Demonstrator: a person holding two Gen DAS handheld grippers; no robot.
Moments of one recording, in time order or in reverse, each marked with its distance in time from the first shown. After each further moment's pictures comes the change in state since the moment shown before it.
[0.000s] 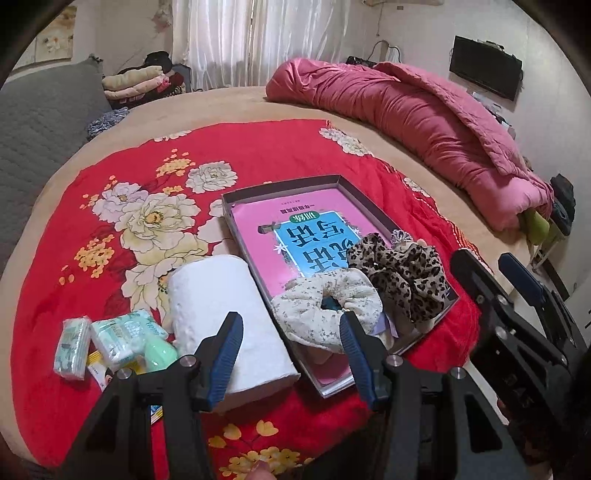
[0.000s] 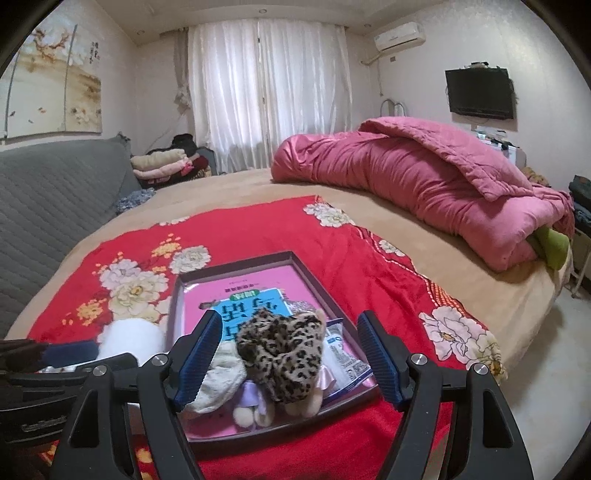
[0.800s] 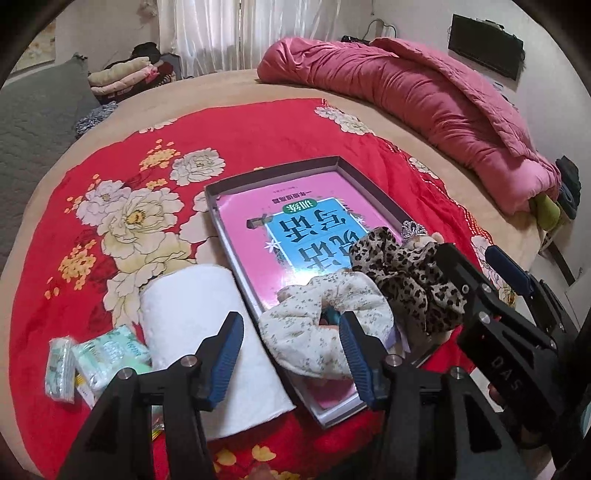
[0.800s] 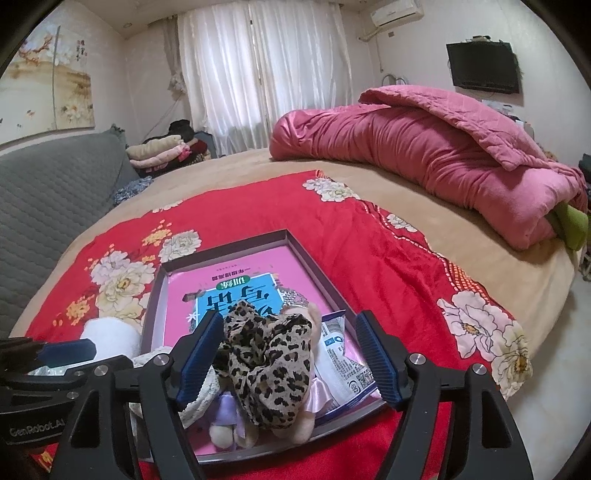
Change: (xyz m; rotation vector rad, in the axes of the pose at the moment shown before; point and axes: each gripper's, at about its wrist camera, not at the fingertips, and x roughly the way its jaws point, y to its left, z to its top) left arm 0.044 -0.012 0.018 0.042 0.084 0.019; right arm 0.061 -0.022 -0.004 0.044 0.088 0.025
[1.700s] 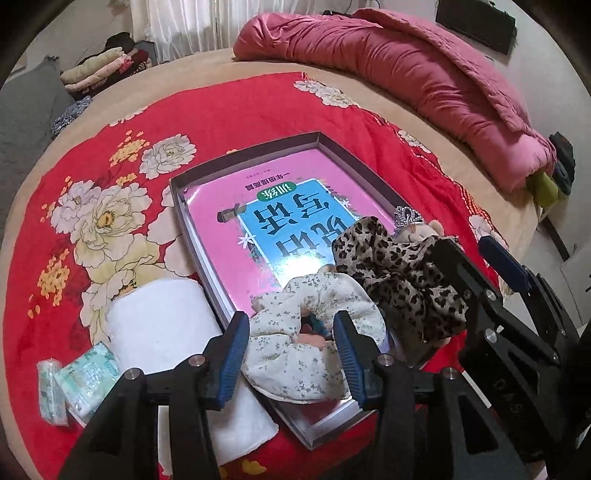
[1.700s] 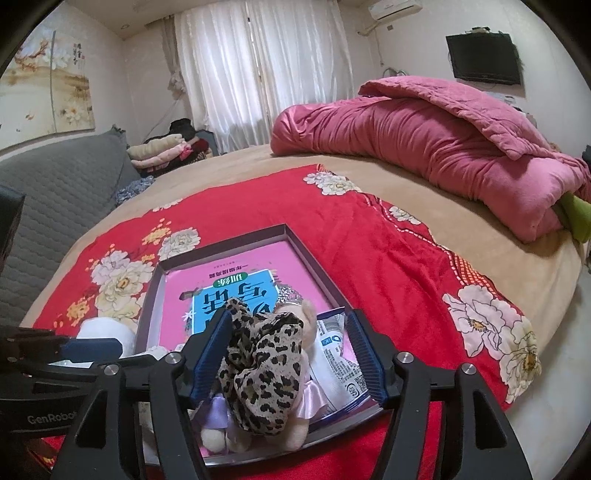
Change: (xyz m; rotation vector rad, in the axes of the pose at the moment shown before) left arm 0.032 -0.016 0.019 0.060 0.104 -0.043; right arm 0.017 -0.010 -0.003 0.022 0.020 0.025
